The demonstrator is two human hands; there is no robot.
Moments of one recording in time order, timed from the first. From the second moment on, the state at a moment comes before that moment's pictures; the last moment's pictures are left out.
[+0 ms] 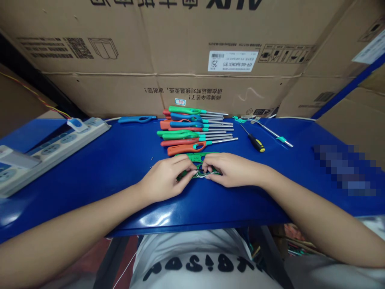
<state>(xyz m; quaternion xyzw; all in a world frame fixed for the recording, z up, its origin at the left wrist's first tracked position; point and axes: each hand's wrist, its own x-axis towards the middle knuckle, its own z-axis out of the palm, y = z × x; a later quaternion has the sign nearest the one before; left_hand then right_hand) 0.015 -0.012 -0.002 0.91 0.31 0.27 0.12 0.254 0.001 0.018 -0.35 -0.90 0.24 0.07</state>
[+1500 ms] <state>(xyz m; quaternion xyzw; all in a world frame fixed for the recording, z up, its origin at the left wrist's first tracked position) 0.017 -0.004 -0.012 0.89 0.33 0.29 0.13 0.261 0.013 0.016 -0.32 -0.87 0.37 0.11</state>
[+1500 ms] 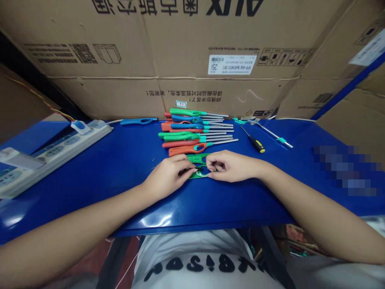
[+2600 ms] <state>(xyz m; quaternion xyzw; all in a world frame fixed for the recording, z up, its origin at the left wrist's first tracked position) 0.025 -0.037 0.012 0.93 0.35 0.07 -0.09 0.254 0.011 0.013 -0.34 -0.86 0.35 0.14</state>
